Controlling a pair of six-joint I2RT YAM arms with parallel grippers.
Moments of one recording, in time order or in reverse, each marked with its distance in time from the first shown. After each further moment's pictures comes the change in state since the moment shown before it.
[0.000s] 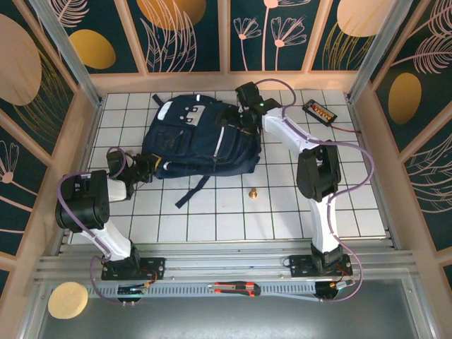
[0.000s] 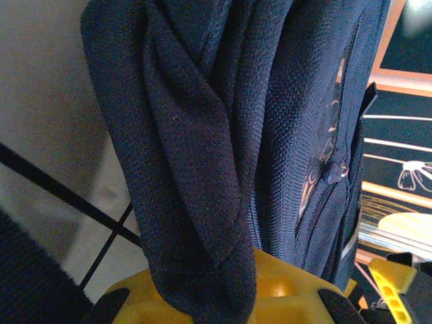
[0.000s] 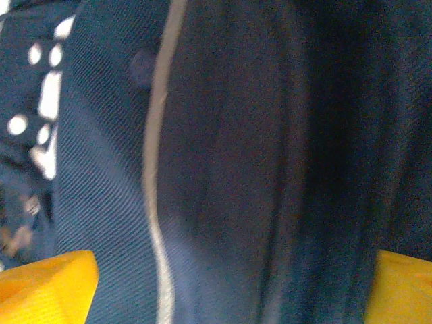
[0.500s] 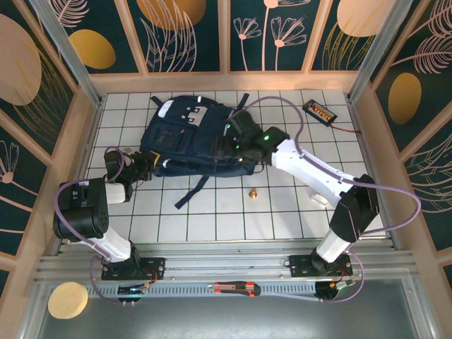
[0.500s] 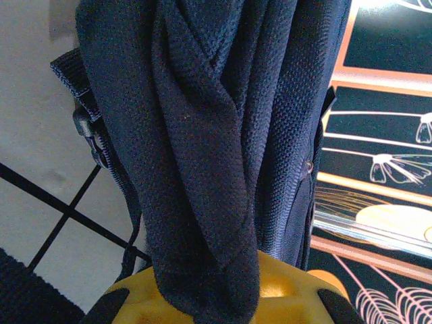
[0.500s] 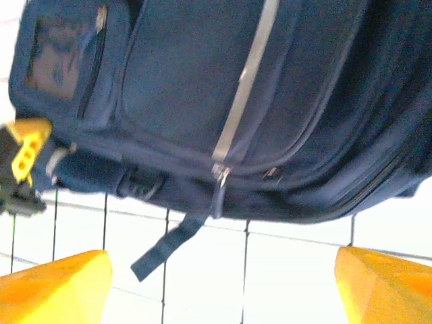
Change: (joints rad) left arm -0.003 -0.085 -0.016 0.010 0.002 -0.032; right arm 0.312 -0.484 -0.443 -0.024 0.185 0.126
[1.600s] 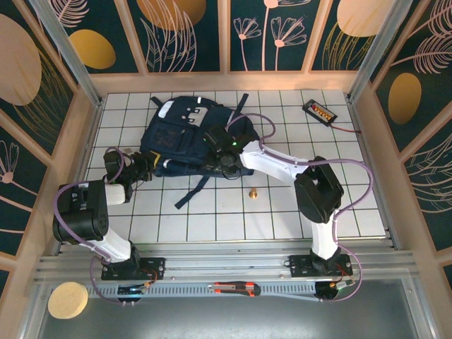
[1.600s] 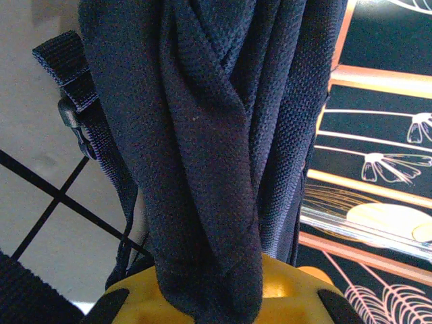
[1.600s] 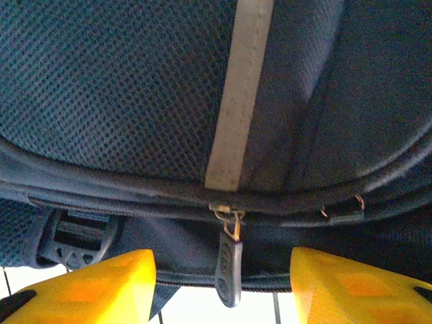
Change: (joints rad) left arm -0.002 -0.020 -0.010 -0.002 0.014 -0.040; right arm 0.028 0.301 0.092 0.059 0.002 0.185
